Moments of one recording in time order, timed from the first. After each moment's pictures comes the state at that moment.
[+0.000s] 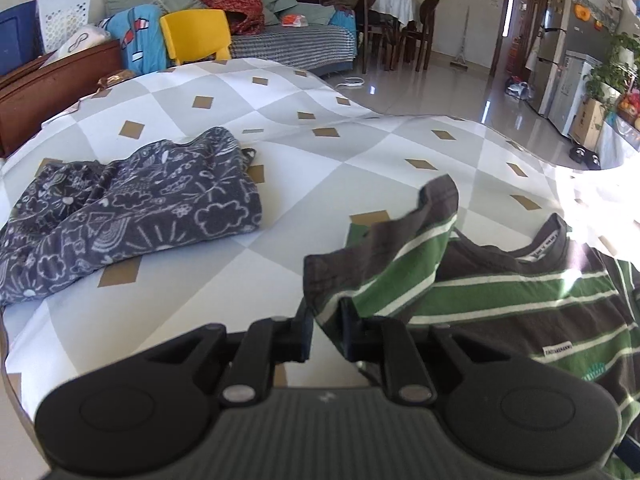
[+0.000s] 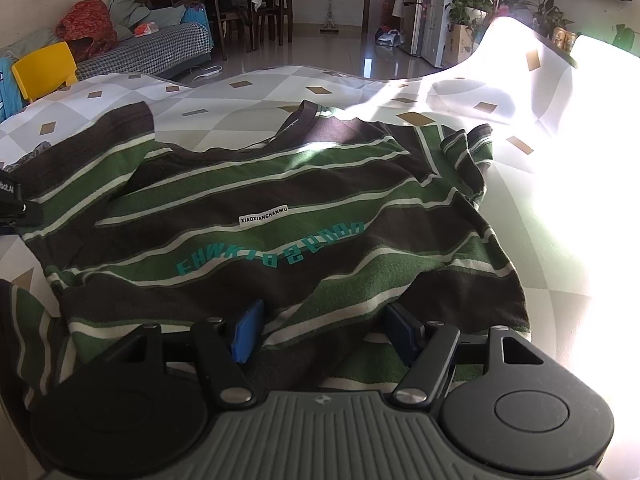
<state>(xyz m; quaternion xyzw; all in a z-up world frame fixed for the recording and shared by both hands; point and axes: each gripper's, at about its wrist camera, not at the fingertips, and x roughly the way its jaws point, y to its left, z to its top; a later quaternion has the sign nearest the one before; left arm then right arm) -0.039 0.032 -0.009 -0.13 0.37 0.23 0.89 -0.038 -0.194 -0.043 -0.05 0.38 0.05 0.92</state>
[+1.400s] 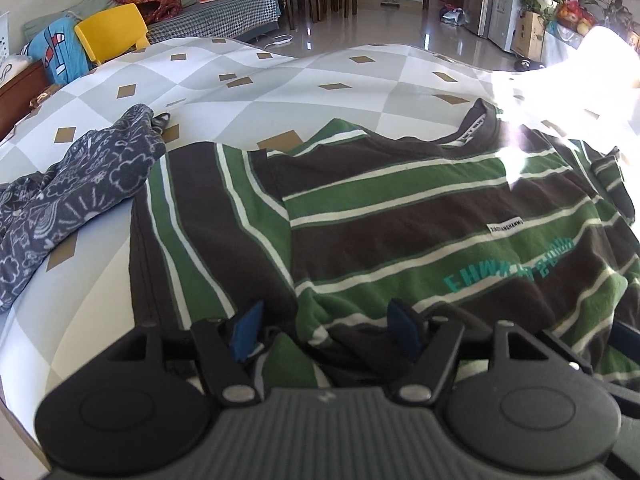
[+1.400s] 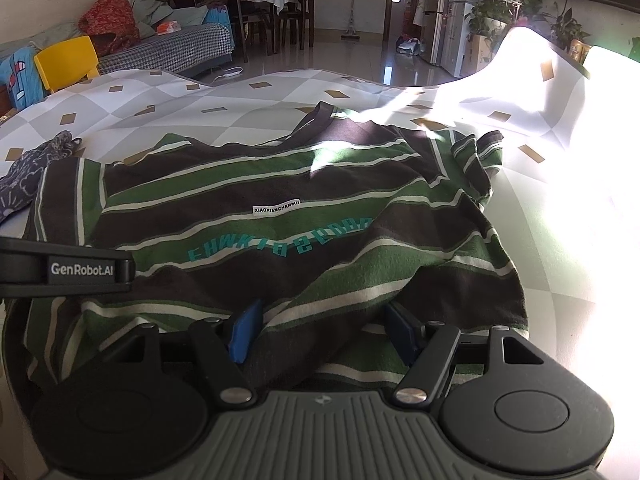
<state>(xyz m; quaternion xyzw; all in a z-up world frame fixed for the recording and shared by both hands) -0.040 -0.041 -0.040 -0.04 0.44 0.11 0.89 -0.051 -0.202 -0.044 -0.06 0.37 0.08 0.92</state>
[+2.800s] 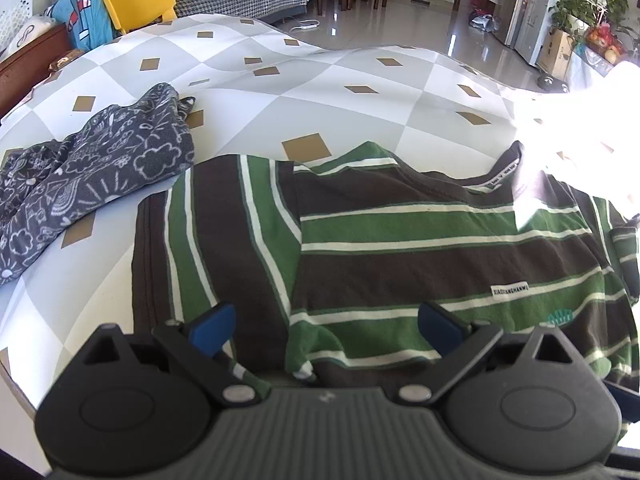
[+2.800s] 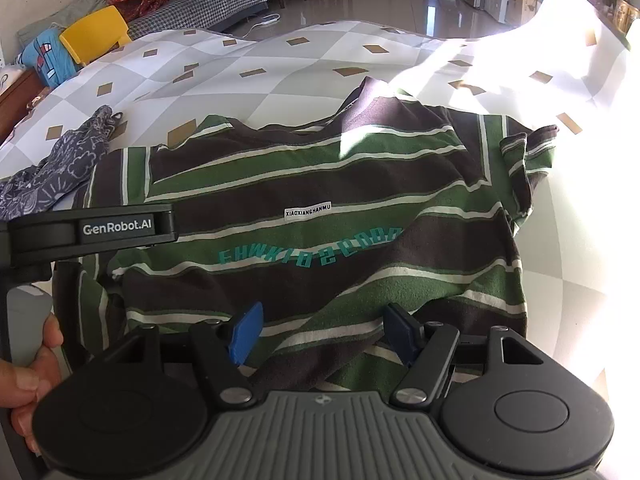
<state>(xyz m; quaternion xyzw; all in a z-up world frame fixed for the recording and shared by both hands) -0.033 -0.028 -0.009 -0.09 0.46 0.13 0.88 -0.029 -0.205 -0.004 -0.04 0.47 0.15 0.87</state>
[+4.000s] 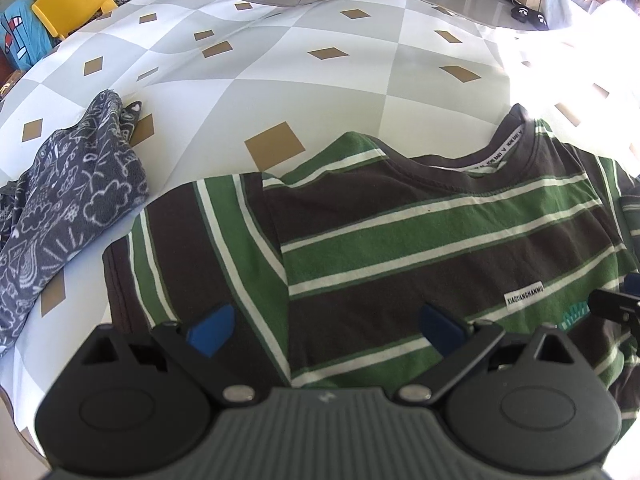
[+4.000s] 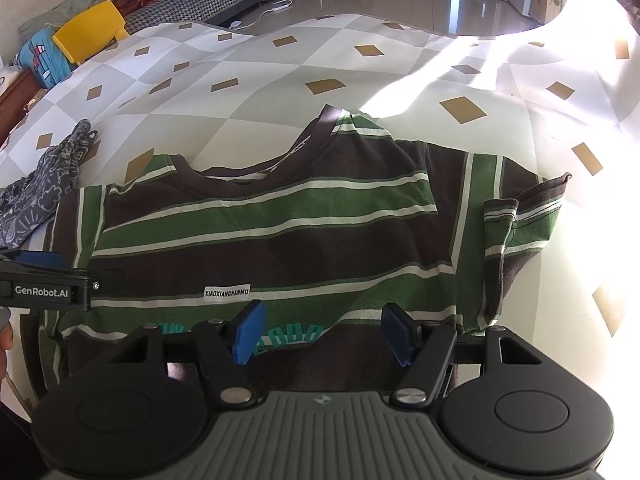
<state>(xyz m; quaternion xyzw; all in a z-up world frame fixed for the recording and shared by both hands) 0.032 -0.006 -0.013 -0.05 0.54 0.08 0.84 0.067 -0.247 -0.001 -0.05 0.50 0.18 0.85</state>
